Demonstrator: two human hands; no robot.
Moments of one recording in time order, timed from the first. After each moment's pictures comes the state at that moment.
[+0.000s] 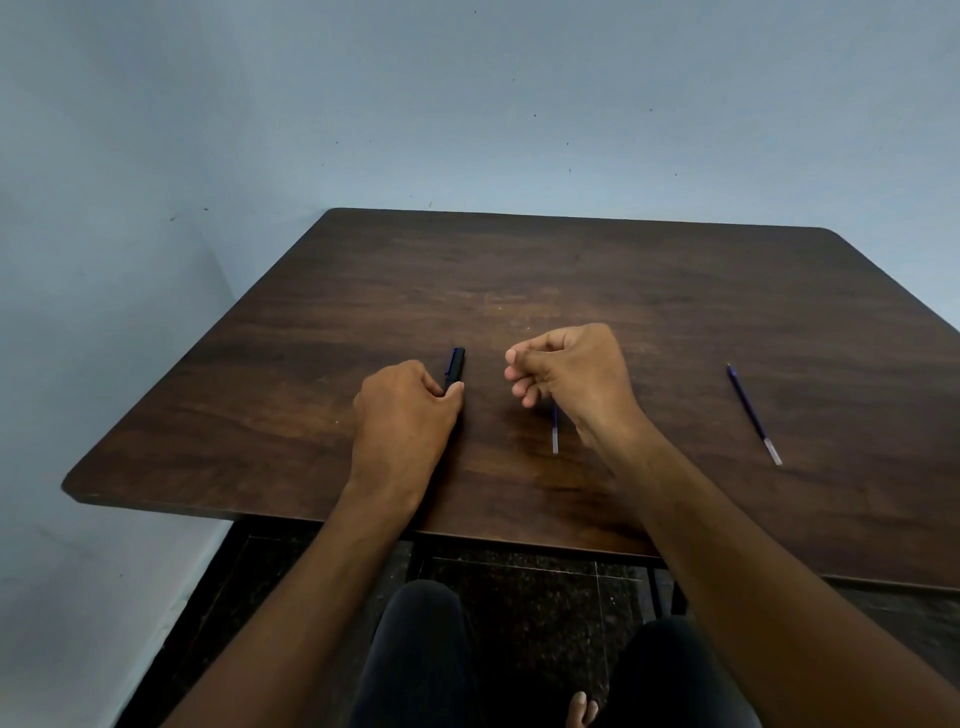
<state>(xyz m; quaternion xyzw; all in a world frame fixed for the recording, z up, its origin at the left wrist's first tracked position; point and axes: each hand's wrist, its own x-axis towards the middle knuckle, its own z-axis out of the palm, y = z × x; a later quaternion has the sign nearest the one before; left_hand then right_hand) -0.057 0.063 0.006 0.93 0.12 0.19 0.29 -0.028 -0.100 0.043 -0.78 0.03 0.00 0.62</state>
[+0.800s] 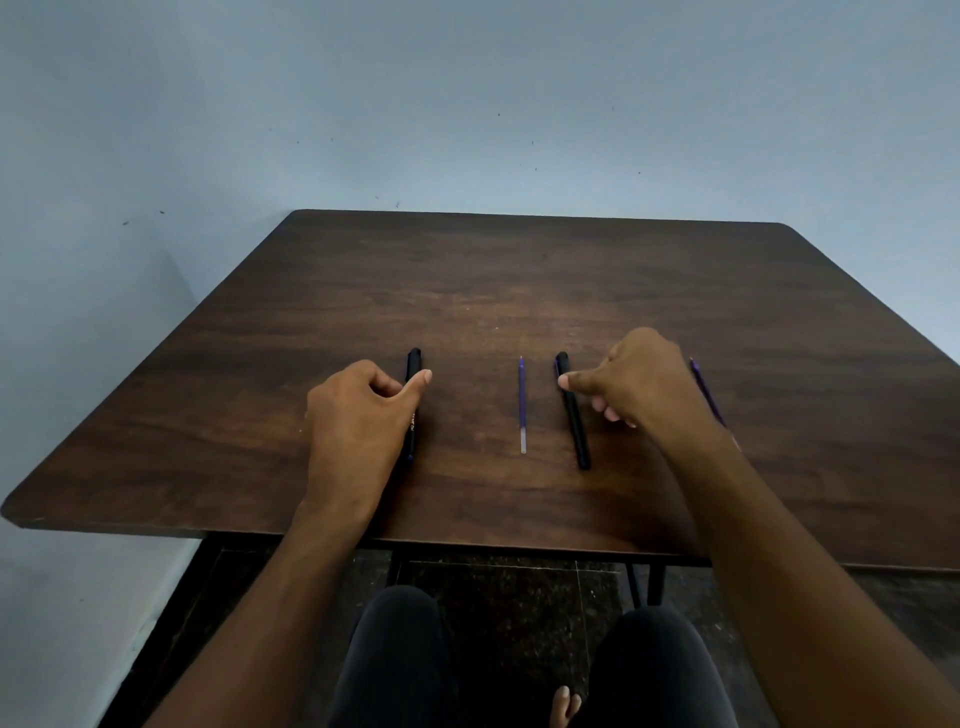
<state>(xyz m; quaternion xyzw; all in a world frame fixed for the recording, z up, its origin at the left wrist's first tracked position) -0.064 0.068 0.003 0.89 0.12 0.25 0.37 -0.029 -0.169 0.064 -0.93 0.18 0.06 0.31</state>
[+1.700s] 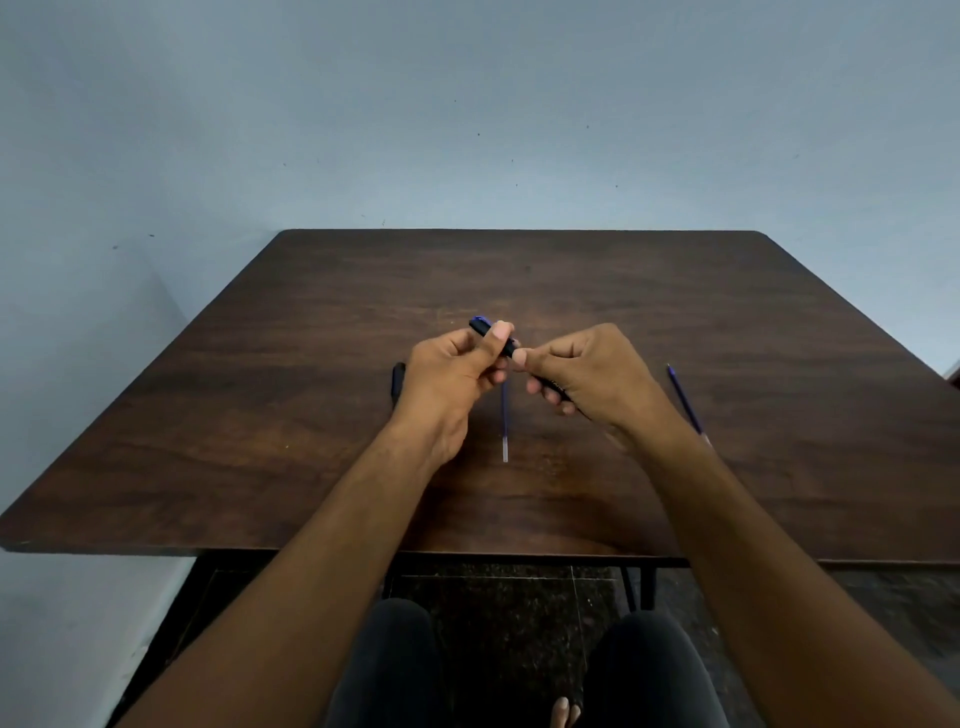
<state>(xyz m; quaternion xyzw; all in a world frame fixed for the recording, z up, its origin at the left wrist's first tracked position) -0.028 -0.013 0.040 0.62 0.04 -0.02 0.79 -0.044 -0.168 0.064 -0.82 -0.04 0.00 0.57</state>
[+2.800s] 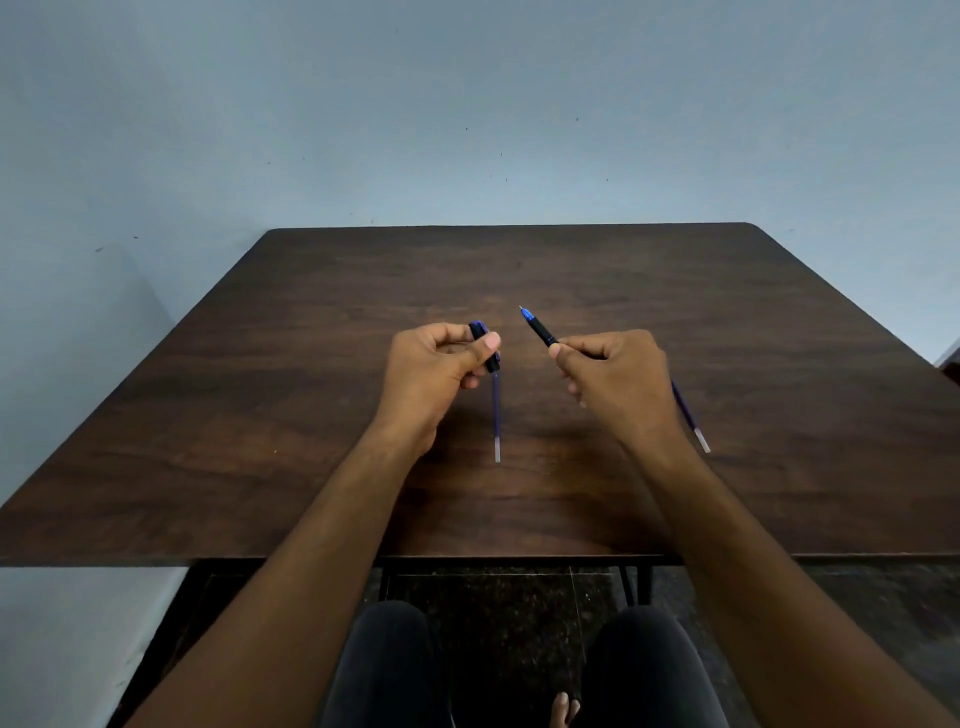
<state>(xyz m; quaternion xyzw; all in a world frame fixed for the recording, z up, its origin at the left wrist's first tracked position) -0.011 -0.003 0.031 0.72 0.02 0.05 0.69 -0.042 -0.184 0.042 -0.84 0.03 -0.17 0.51</state>
